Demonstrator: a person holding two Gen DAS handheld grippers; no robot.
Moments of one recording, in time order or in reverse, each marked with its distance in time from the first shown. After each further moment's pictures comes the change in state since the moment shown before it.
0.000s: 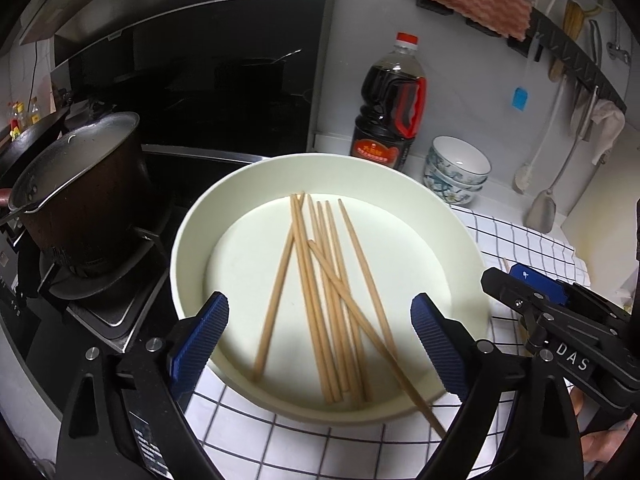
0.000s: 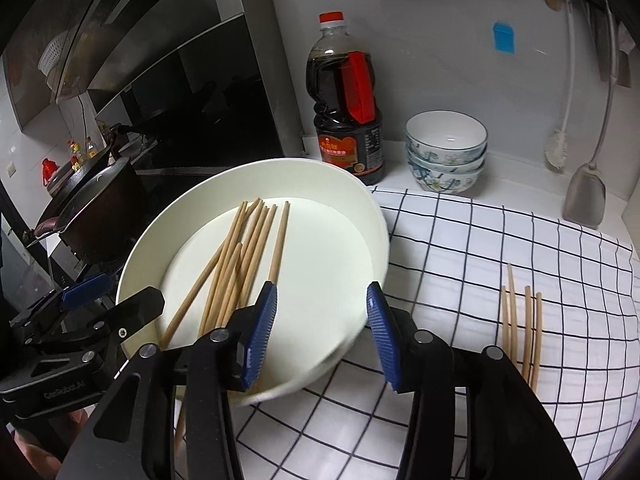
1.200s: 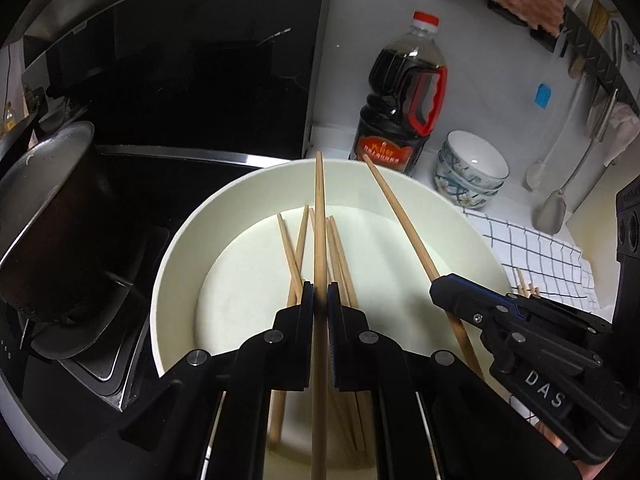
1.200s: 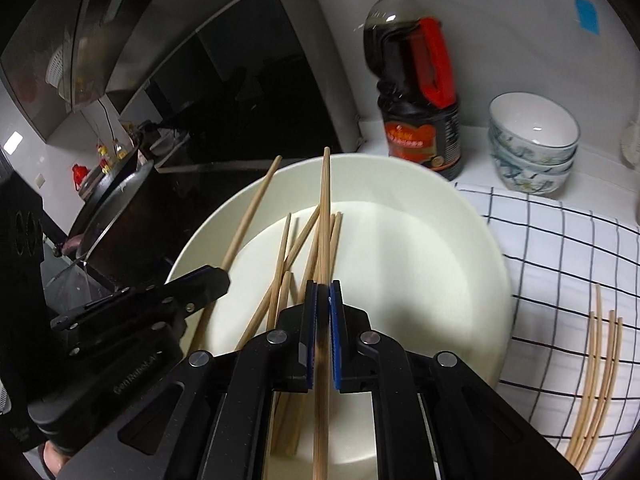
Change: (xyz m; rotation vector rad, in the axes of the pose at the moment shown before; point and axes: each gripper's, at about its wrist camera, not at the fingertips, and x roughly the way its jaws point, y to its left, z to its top) left arm 0.056 0.019 0.048 0.017 0.110 -0.029; right arm 0.069 0.041 0.043 0.037 0.105 0.182
